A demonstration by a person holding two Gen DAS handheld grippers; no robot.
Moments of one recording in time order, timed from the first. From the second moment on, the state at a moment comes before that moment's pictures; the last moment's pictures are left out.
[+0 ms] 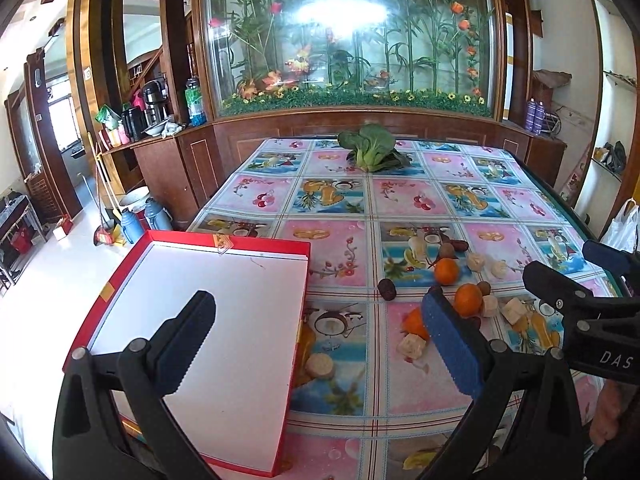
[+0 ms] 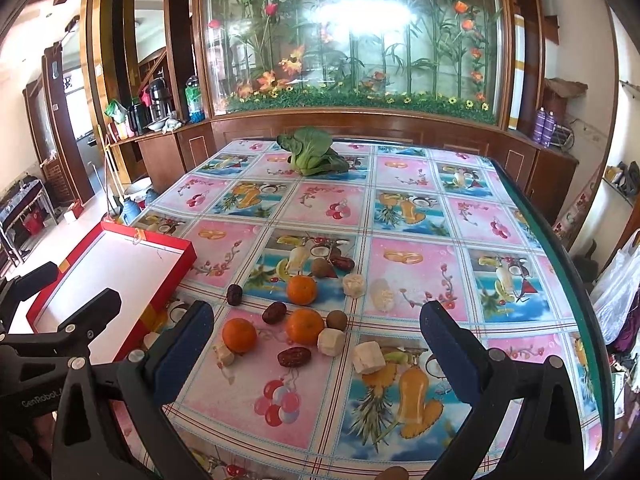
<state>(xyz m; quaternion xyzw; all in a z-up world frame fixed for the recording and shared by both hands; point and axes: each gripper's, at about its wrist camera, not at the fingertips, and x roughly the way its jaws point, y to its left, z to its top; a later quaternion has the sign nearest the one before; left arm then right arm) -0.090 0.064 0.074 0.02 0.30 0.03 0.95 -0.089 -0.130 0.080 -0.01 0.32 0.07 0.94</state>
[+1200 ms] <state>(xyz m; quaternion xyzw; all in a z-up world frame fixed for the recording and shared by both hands) -0.055 0.047 0.025 0.11 0.40 -0.08 0.91 -0.026 -0.141 0.012 0.12 0.45 0.21 0.86</state>
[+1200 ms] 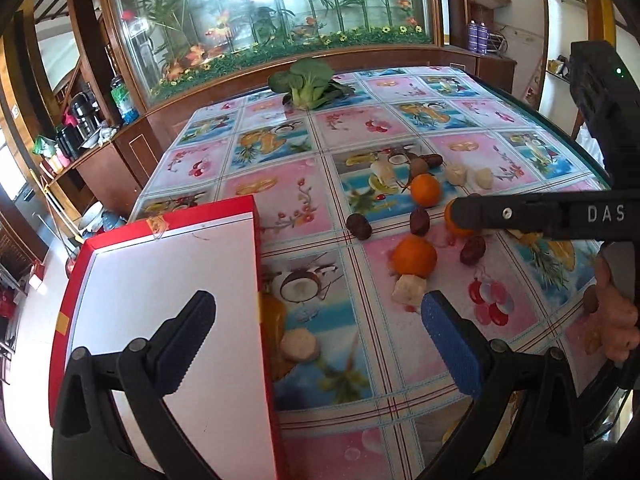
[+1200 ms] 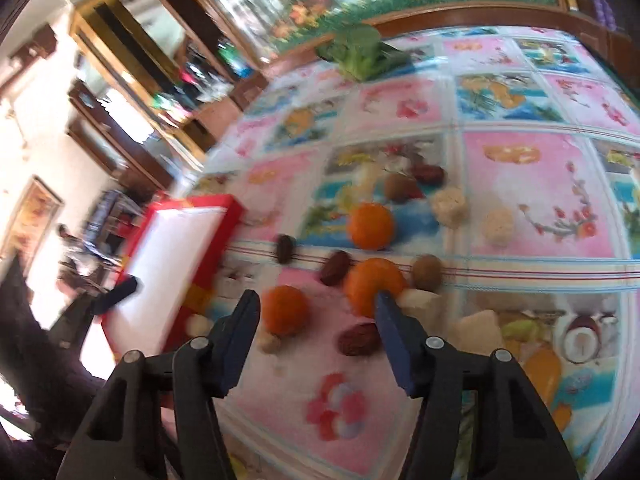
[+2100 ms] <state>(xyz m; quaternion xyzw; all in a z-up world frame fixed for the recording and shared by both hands) 0.012 0.001 -0.020 0.06 0.50 -0.21 0.84 -0.005 -0.151 -0.001 0.09 0.49 0.18 0.85</state>
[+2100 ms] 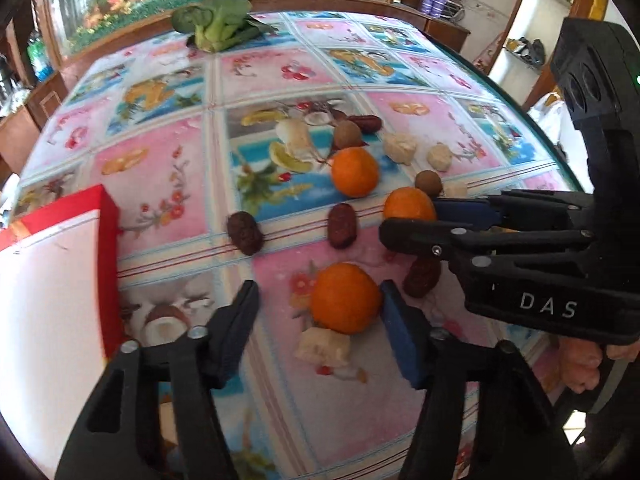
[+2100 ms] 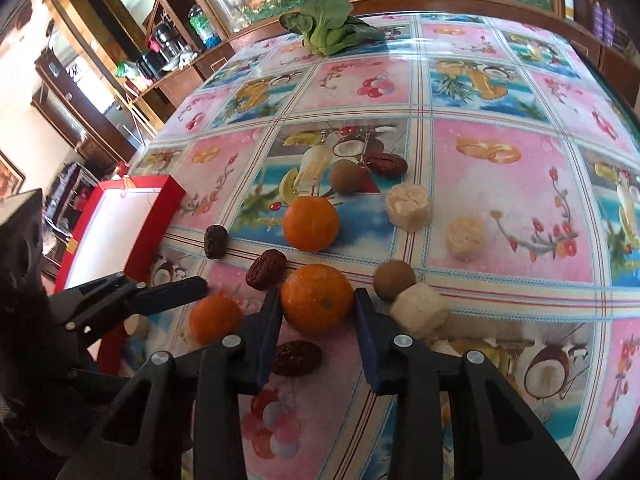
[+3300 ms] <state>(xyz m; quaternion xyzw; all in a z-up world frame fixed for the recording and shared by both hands) -0.096 0.232 0.011 -0.04 0.42 0.04 0.90 -0.055 0.089 0.005 -0.03 0.47 0.37 0.80</state>
